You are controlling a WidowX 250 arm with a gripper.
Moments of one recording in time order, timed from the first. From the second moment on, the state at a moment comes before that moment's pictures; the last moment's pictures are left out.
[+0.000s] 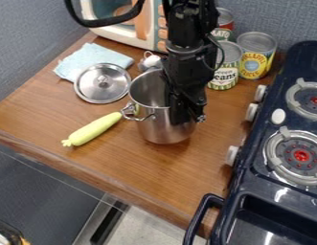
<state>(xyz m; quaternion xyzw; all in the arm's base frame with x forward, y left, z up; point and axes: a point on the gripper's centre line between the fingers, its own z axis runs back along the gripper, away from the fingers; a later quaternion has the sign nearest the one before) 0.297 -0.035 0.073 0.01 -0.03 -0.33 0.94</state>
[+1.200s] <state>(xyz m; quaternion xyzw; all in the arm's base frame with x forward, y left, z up) 0.292 -0.027 0.050 -0.02 -0.01 -0.33 0.94</state>
